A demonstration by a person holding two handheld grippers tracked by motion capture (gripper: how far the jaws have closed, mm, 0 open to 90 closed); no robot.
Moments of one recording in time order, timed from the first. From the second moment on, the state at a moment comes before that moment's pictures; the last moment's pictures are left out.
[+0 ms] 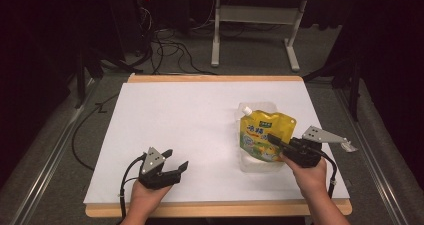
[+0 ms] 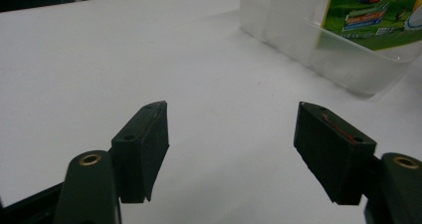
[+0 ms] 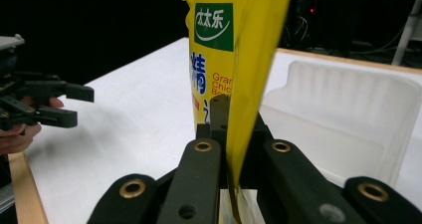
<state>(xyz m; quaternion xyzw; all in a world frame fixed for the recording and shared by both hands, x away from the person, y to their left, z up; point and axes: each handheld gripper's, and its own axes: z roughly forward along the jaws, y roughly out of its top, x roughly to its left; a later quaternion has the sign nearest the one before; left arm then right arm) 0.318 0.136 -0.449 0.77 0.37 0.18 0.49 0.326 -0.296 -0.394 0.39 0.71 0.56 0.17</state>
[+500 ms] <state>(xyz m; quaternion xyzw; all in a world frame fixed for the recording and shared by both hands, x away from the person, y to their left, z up) 0.318 0.135 -0.449 0.77 0.37 0.18 0.49 0.322 -0.309 -0.409 0.40 0.71 0.55 0.16</state>
